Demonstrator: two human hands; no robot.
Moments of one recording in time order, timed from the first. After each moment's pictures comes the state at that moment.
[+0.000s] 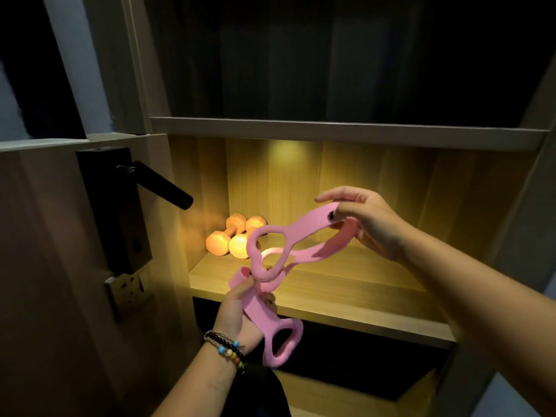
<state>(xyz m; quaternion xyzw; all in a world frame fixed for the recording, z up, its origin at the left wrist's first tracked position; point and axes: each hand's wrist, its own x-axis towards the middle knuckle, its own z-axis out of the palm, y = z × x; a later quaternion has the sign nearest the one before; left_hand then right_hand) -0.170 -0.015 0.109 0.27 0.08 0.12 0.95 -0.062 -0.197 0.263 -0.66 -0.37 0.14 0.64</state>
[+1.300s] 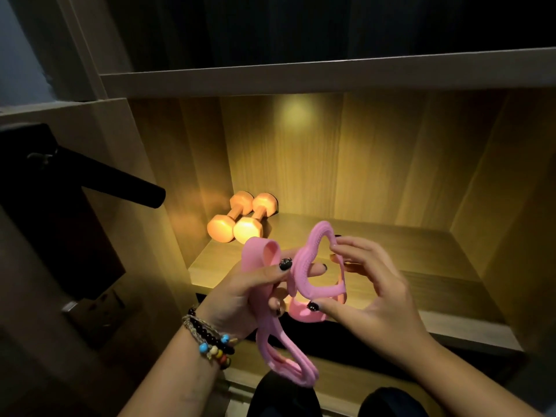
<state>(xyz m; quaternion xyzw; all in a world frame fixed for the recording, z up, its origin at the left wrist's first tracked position) -0.144 0.018 0.159 0.56 -0.07 -0.02 0.83 -0.054 -0.168 0.130 -0.70 -0.44 -0.18 0.54</state>
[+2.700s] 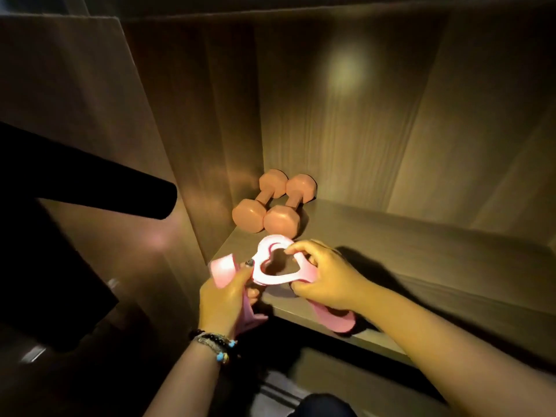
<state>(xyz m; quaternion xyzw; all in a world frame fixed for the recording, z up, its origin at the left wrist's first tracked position) -0.082 0.136 0.053 0.50 0.42 0.29 0.70 0.061 0.010 0.058 -0.78 -0.46 0.17 0.39</state>
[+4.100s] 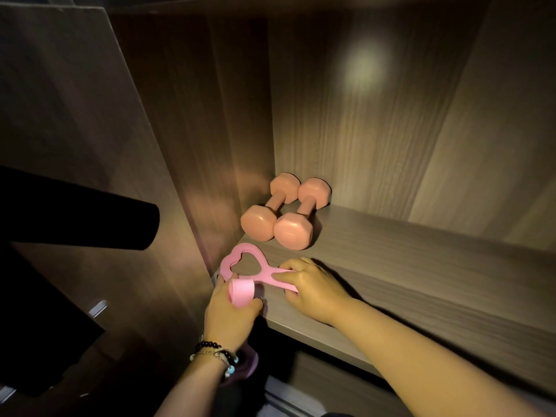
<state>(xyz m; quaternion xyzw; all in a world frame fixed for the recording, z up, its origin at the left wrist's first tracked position) -0.070 0.169 0.008 0.74 0.42 0.24 0.47 0.081 0.067 0.003 -0.79 -0.58 0.05 0.21</state>
